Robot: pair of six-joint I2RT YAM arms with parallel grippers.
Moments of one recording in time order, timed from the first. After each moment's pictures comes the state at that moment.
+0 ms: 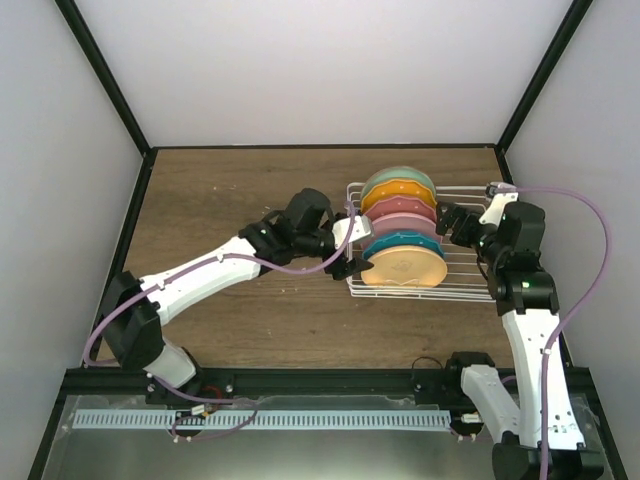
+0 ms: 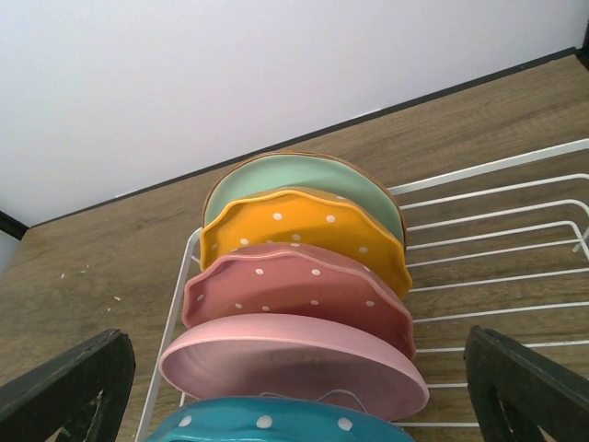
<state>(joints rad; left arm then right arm) -0.85 1.55 1.26 -0.31 0.43 0.31 -0.03 0.79 0.94 -0.56 -0.23 0.33</state>
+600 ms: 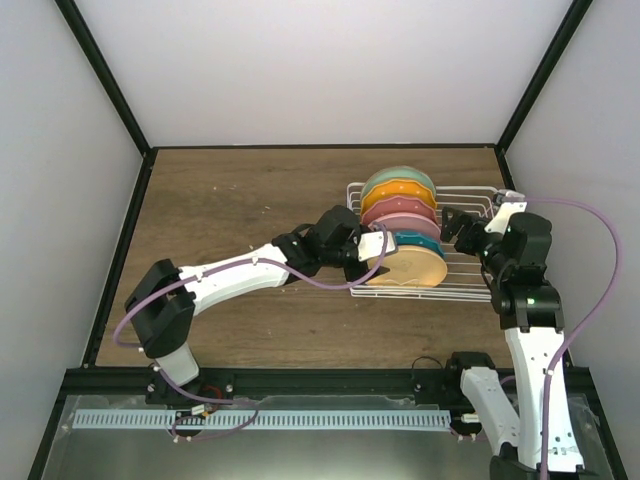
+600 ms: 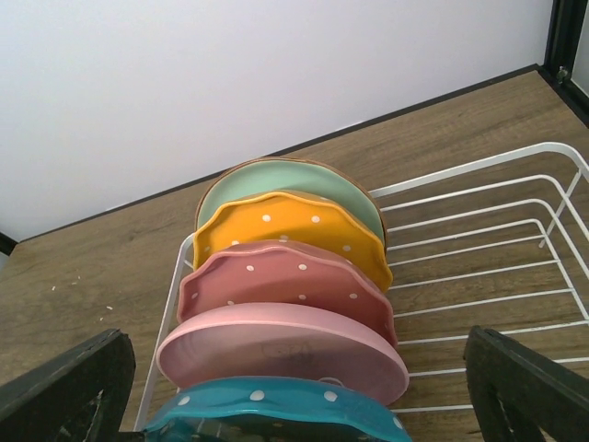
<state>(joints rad) -0.97 1.70 1.27 -0.17 0.24 0.35 -0.03 0.70 0.94 -0.62 -0.18 0.33</state>
